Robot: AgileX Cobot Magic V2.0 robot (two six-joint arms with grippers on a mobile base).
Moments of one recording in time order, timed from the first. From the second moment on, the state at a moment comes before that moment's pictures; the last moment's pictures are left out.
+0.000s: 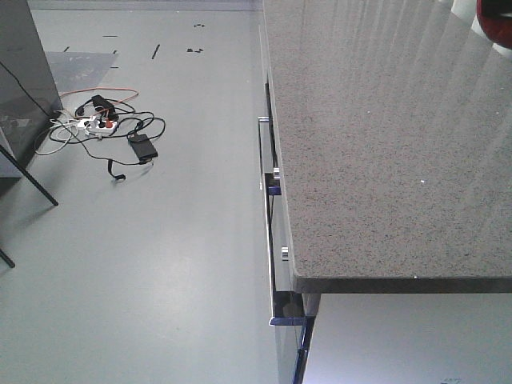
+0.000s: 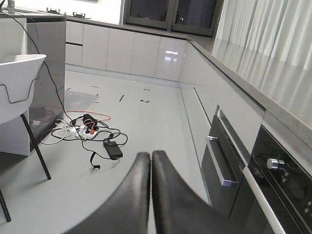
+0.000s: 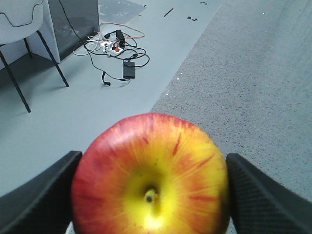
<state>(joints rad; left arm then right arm) 0.10 -0.01 0.02 0.09 0.11 -0.32 0.00 1.18 -1.65 0.38 1.07 -0.41</state>
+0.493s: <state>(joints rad) 0.10 -0.01 0.02 0.09 0.11 -0.32 0.00 1.18 -1.65 0.38 1.07 -0.41</state>
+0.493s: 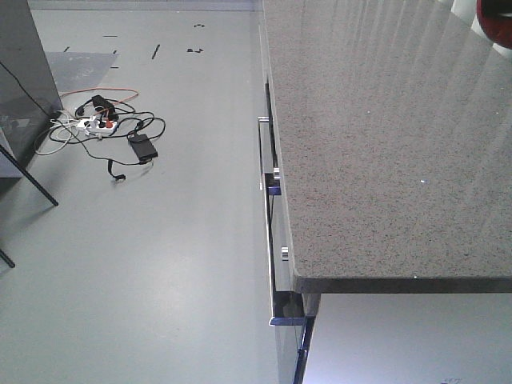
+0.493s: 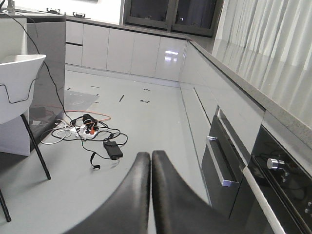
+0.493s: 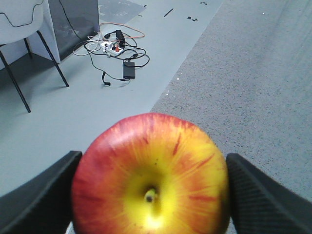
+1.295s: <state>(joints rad) 0.10 -0.01 0.02 0.09 0.11 -0.32 0.00 1.18 -1.65 0.38 1.07 -0.41</state>
